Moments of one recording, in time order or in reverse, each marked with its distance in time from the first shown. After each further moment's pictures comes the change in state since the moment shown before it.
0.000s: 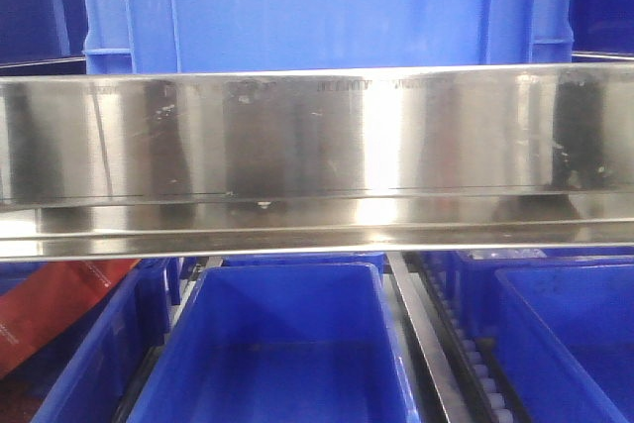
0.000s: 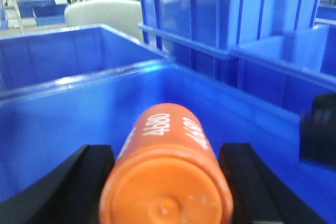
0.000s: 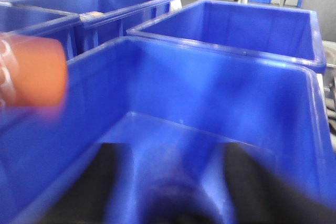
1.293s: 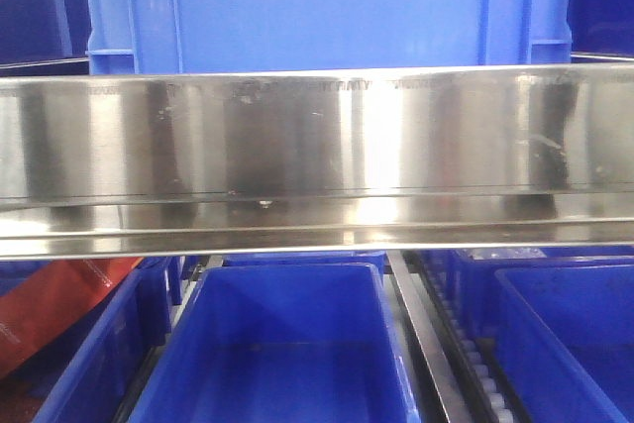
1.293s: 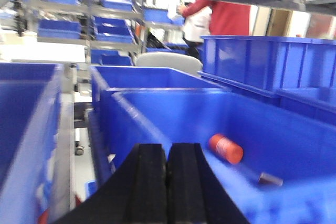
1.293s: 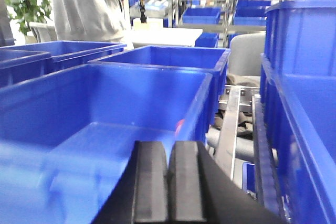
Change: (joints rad) left arm 0.203 -0.815 0.735 -0.084 -0.143 0.000; right arm -0.151 -0.782 0.641 0.008 -0.071 0.000
